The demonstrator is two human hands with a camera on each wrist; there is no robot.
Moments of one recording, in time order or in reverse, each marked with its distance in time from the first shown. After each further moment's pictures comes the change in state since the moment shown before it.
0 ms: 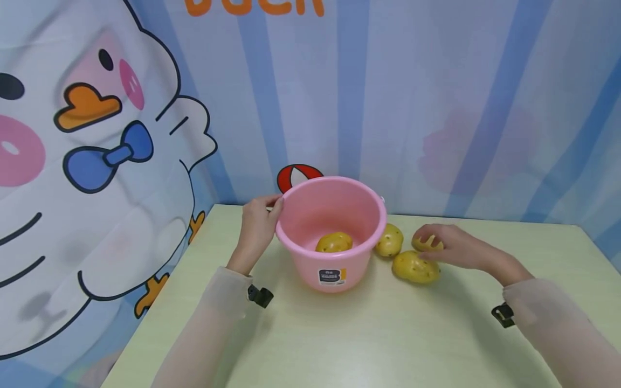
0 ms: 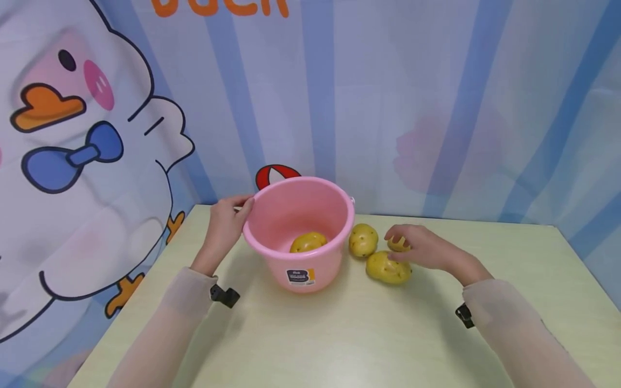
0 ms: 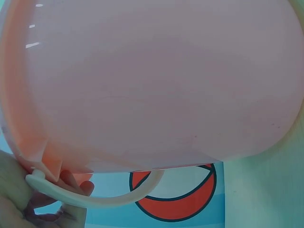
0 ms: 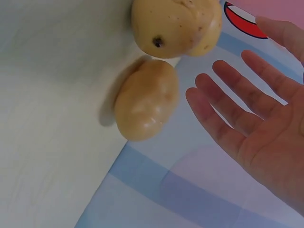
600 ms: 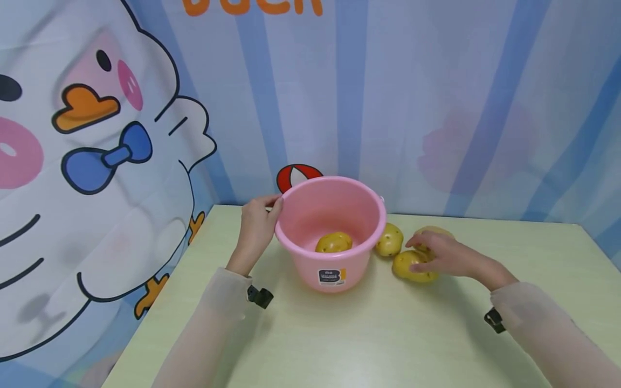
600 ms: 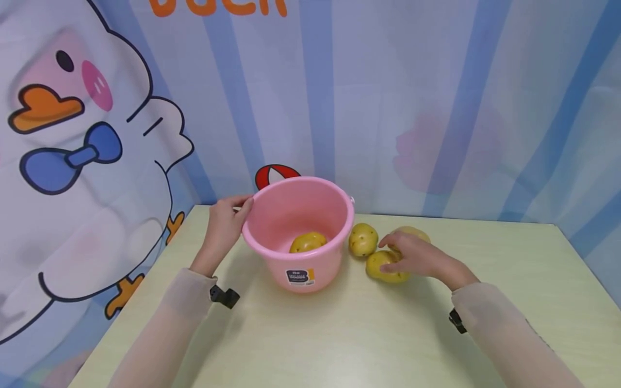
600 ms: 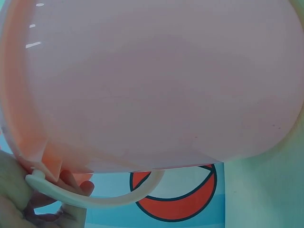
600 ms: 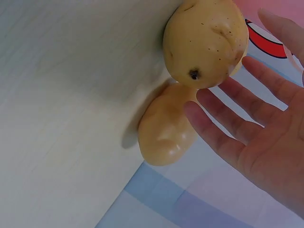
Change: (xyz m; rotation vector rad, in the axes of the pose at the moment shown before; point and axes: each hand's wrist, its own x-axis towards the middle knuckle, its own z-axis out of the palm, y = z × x) left_hand -0.001 0.001 -0.001 -0.001 0.012 0.014; right_hand 0.009 0.008 0.025 -0.120 0.022 -0.010
